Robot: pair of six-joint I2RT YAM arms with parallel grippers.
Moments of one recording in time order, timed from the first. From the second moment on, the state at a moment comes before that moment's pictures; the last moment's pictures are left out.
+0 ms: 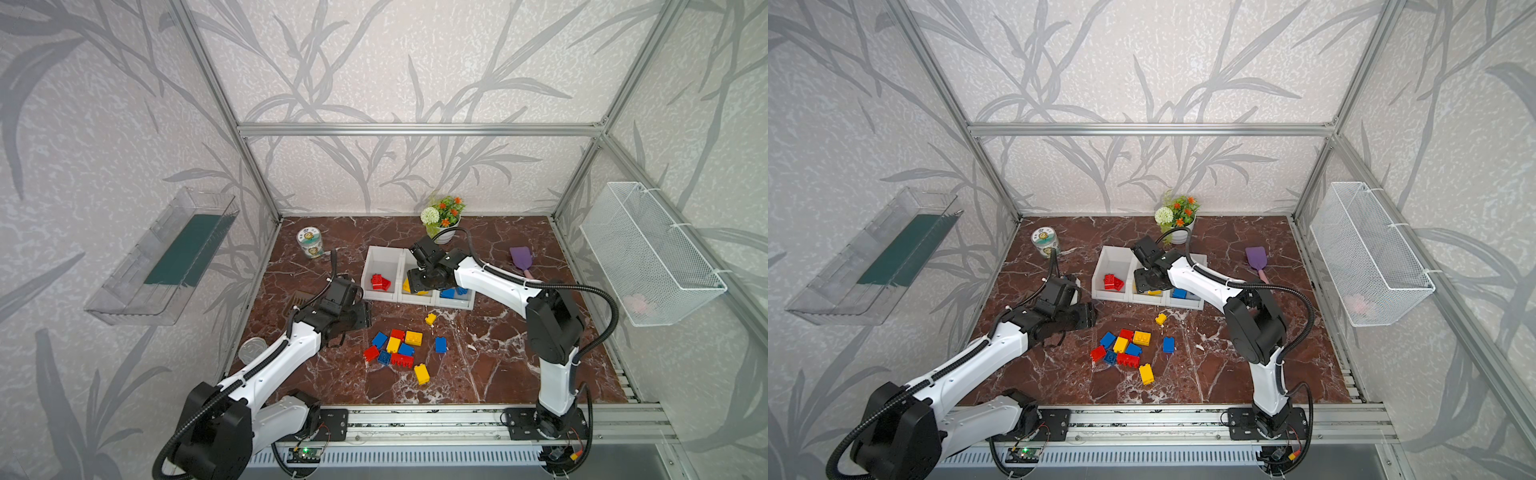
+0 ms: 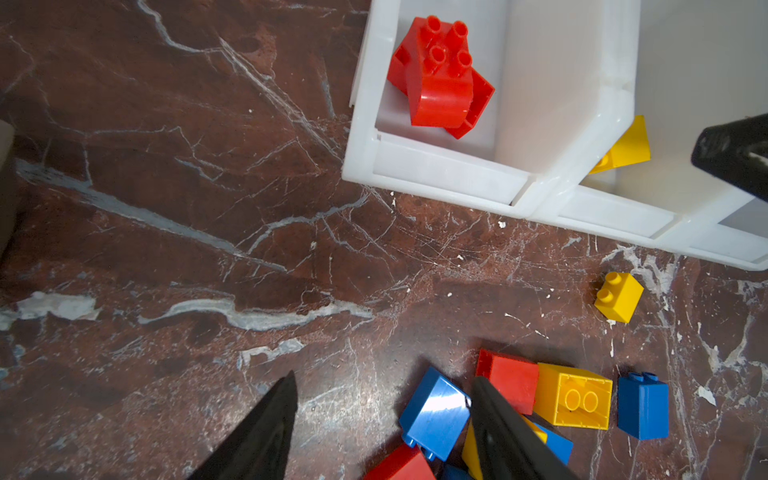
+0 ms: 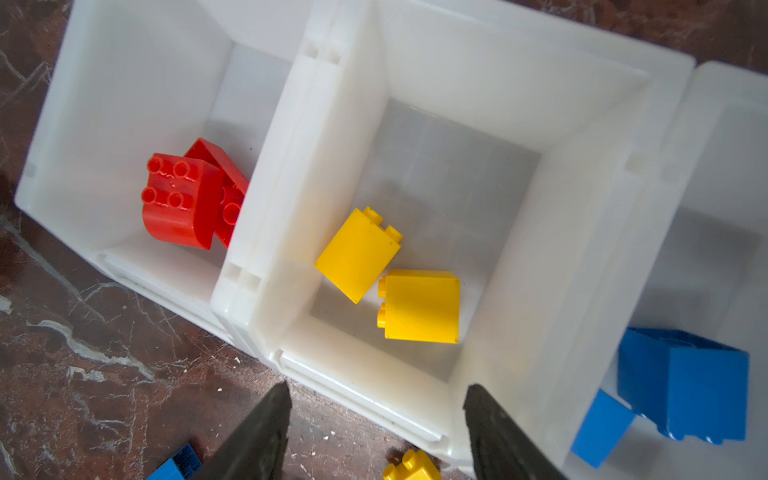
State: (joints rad) left arm -0.40 1.13 0.67 -0.51 -0.01 -0.52; right arm 0.73 1.96 1.57 -0.68 0.08 0.49
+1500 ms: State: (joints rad) left arm -0.78 1.37 0.70 -0.49 0.03 -0.53; right arm 0.78 1.15 0.78 -0.65 0.16 0.79
